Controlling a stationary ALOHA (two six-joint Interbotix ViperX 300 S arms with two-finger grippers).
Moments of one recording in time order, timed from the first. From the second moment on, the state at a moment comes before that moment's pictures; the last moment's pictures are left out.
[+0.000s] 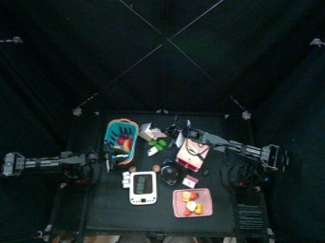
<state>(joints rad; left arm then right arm) 0.20 -0.89 1.26 -0.14 -0.18 0.00 -0.38 -0.26 0.51 -0.15 0.07 0.29</state>
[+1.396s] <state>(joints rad) 0.00 -0.66 1.25 -0.02 -0.51 0.00 -0.09 -0.25 0.78 -0.24 -0.59 0.28</state>
